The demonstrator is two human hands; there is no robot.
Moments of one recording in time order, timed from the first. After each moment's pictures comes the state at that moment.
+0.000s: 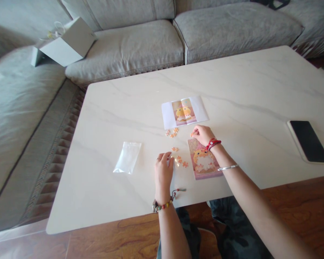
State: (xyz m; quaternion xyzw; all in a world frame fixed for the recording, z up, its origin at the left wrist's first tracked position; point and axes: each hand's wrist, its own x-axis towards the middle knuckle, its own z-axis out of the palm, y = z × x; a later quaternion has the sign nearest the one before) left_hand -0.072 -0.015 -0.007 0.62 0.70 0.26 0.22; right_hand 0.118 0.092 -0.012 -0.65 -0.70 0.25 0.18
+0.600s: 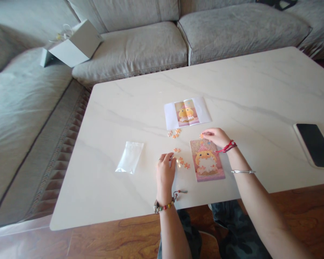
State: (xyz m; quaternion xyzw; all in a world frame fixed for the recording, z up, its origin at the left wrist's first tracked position) left_hand -0.071 -0.015 -0.007 0.62 0.70 0.26 0.23; right_hand 0.159 0.085 -0.017 -0.63 -0.64 0.38 0.22
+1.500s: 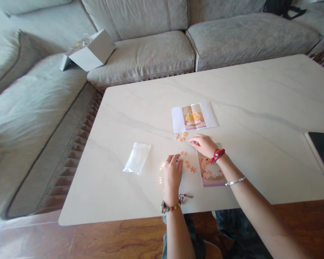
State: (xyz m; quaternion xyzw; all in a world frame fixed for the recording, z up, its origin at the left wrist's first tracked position) left_hand -0.068 -0.011 -0.010 0.61 0.70 0.28 0.23; right_hand 0.088 0.080 0.009 -0.50 -0.80 0.26 0.19
